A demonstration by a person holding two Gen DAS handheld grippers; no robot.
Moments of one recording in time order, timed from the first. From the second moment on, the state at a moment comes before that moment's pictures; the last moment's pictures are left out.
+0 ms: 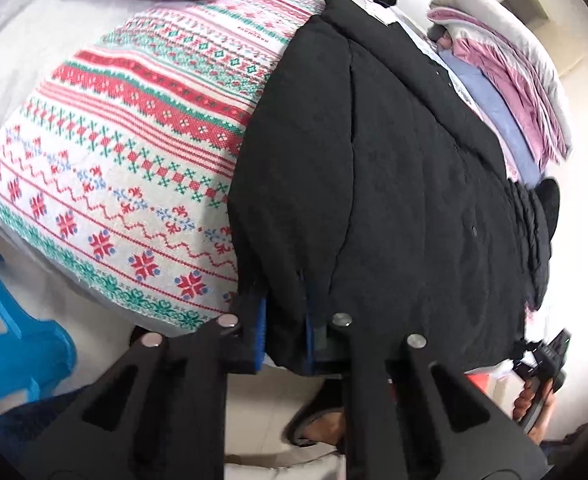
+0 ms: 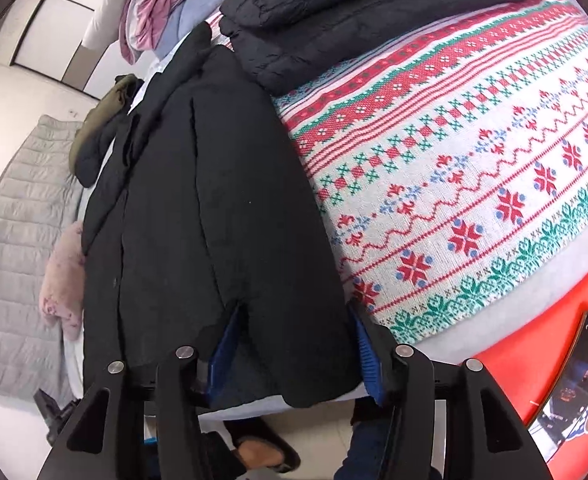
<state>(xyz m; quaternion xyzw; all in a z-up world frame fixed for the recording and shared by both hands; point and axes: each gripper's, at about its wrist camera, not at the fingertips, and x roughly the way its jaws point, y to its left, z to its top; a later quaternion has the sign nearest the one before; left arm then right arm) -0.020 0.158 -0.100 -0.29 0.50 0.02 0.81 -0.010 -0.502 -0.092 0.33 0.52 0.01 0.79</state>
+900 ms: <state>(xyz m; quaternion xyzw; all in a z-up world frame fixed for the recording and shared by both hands) -0.063 0.168 -0.001 -0.33 0.37 0.05 0.86 -0.074 -0.448 -0.005 0.38 0.33 0.13 0.85</state>
